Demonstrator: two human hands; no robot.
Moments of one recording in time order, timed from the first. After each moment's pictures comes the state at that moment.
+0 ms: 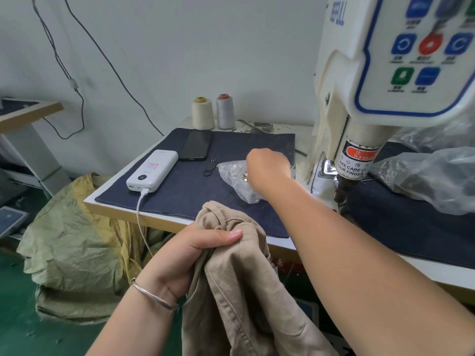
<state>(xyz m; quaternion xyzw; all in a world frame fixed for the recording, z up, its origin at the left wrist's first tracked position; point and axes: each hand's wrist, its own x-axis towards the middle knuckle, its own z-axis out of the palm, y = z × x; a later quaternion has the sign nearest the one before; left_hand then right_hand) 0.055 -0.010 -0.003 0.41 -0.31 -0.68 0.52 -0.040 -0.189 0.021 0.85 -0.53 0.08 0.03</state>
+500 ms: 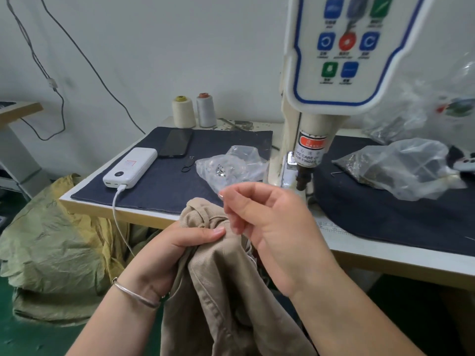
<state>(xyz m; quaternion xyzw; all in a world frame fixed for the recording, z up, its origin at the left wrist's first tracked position) 0.025 -0.002 -0.004 0.38 -0.33 -0.69 0.52 -0.134 -0.023 0.048 0.49 -0.29 0.44 -0.69</state>
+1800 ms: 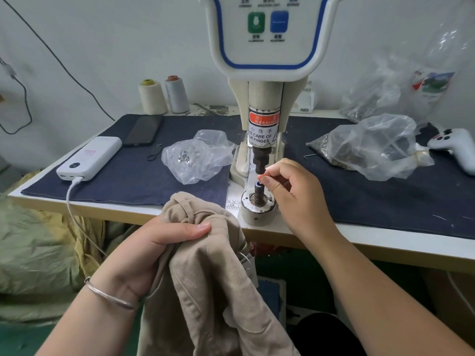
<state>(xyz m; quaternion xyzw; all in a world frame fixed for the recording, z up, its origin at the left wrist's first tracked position) -0.018 -0.013 -0.011 0.43 -0.33 -0.68 0.50 -0.218 -0.121 -0.027 0.75 -0.42 0.46 -0.23</state>
